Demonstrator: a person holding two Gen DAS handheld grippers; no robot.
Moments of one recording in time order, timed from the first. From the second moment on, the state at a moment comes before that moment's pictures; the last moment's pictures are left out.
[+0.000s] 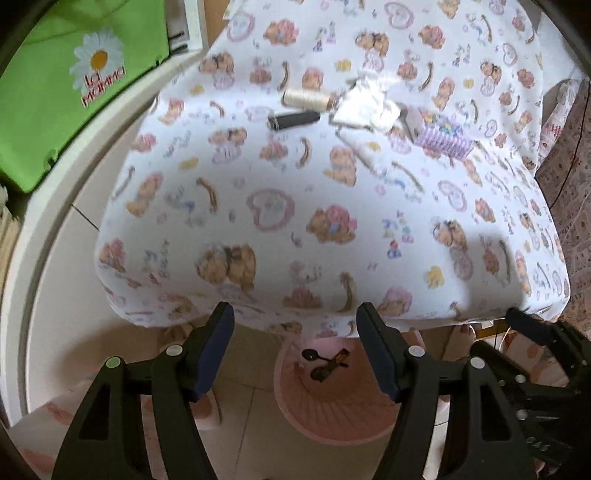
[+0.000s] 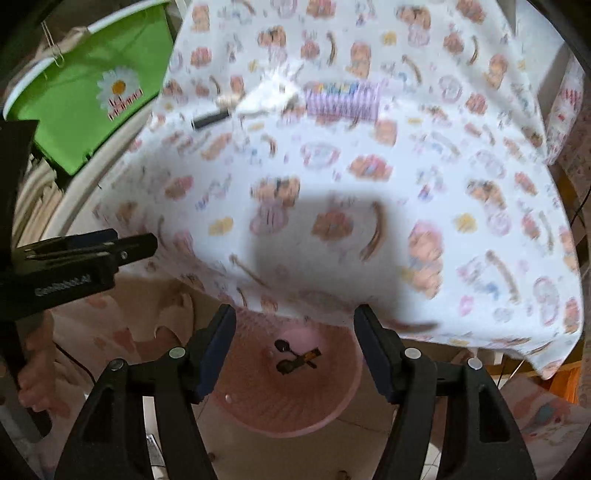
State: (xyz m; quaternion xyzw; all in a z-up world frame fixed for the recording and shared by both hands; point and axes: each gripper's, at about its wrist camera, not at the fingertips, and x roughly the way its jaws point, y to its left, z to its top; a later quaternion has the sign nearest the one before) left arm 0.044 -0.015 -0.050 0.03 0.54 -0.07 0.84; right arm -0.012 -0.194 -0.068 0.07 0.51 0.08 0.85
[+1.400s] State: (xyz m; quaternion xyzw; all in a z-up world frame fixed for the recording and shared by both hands) left arm 0.150 0.029 -0.003 -0.04 0.50 -0.05 0.86; right arm 0.110 -0.154 -0.031 0.03 0.41 0.14 0.90
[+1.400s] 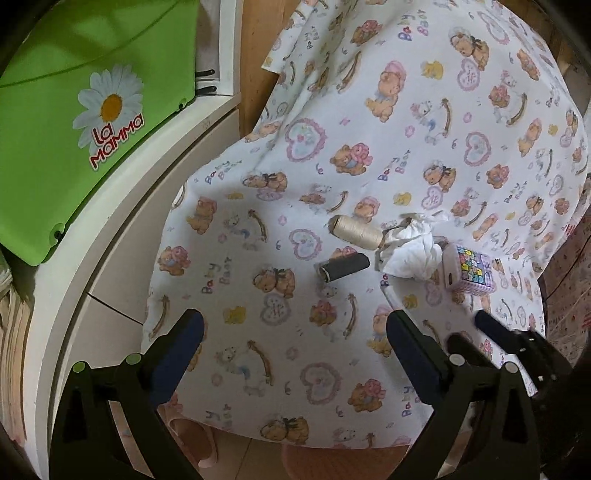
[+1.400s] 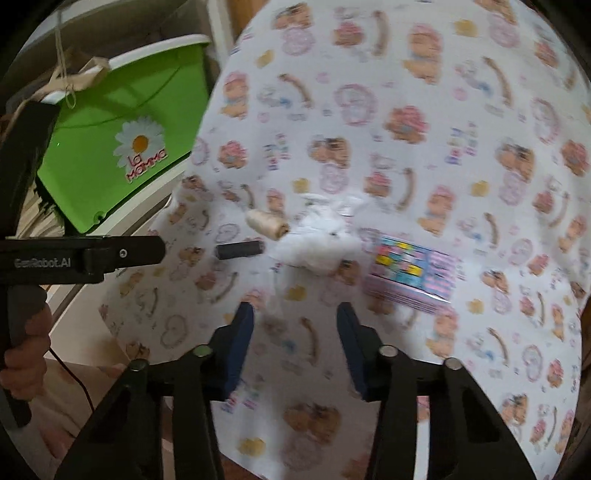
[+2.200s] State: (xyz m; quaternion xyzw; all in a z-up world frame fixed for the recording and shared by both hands) left arm 0.158 0.040 -0.006 -0.08 0.51 -0.05 0.86; right arm 0.138 -0.121 -0.068 -0.01 0.44 0.16 0.88
